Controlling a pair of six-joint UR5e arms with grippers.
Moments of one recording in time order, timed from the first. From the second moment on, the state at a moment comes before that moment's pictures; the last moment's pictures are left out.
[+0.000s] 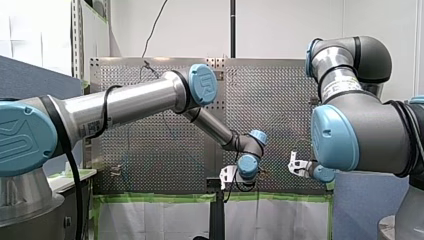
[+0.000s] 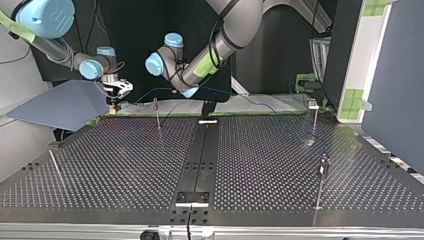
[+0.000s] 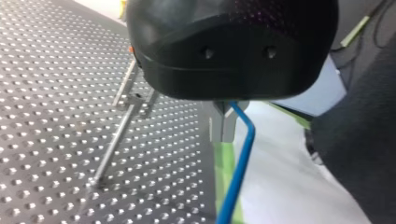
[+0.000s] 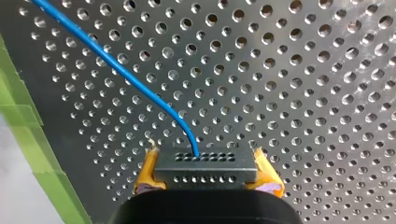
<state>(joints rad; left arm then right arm) -0.83 -2.82 -0.86 -3.15 -2.10 -1.94 1.61 -0.58 1.58 -0.86 1.33 1.70</state>
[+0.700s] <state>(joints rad) -0.80 -2.82 -0.86 -2.99 -2.10 -1.94 1.61 -0.58 1.58 -0.86 1.33 1.70</state>
